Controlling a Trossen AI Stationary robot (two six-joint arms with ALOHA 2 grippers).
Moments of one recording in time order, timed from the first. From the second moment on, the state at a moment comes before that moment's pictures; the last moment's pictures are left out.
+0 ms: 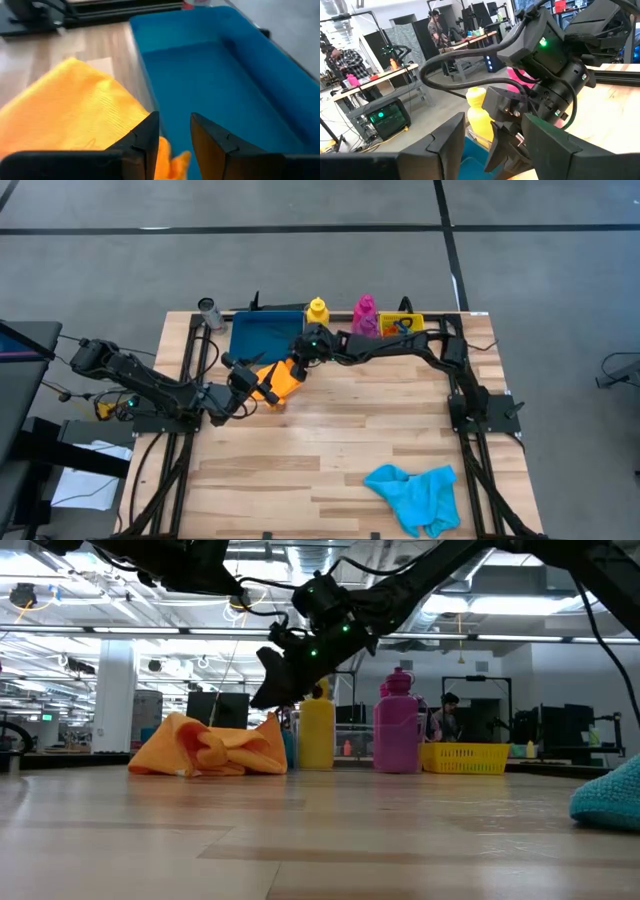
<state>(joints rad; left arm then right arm) -0.31 1.13 0.54 0.53 -1.25 0.20 -0.27 2.14 1.53 0.06 0.05 -0.02</state>
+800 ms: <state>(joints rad) -0.31 1.13 0.54 0.53 -1.25 0.20 -0.27 2.14 1.53 -0.01 0.09 -0.02</state>
